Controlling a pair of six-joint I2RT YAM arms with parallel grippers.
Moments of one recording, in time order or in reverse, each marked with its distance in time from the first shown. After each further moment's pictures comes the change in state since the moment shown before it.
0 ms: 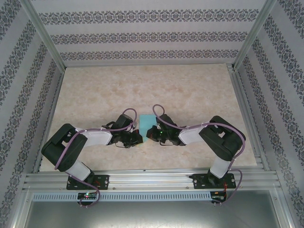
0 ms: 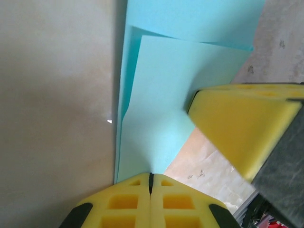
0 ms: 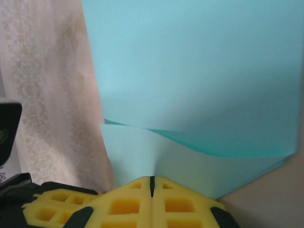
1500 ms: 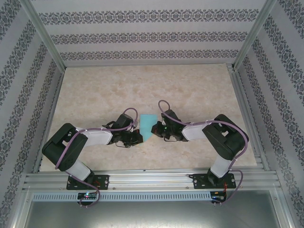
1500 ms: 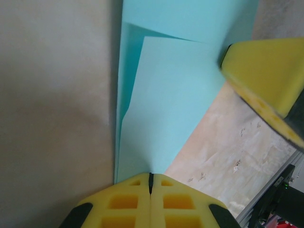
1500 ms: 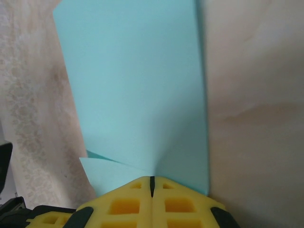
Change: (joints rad) left arm 0.000 0.007 0.009 -0.001 -0.007 0.038; right arm -0.106 -0.016 0.009 -0.058 -0.024 -0.054
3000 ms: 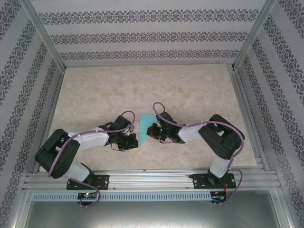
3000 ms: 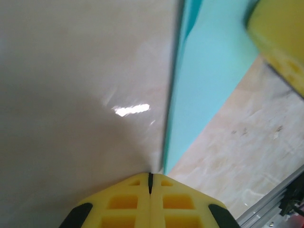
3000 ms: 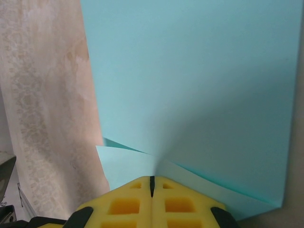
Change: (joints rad) left arm 0.000 -0.121 -0.006 -0.275 -0.035 0.092; right arm 0.092 0.037 0.026 0.040 0.033 0.039
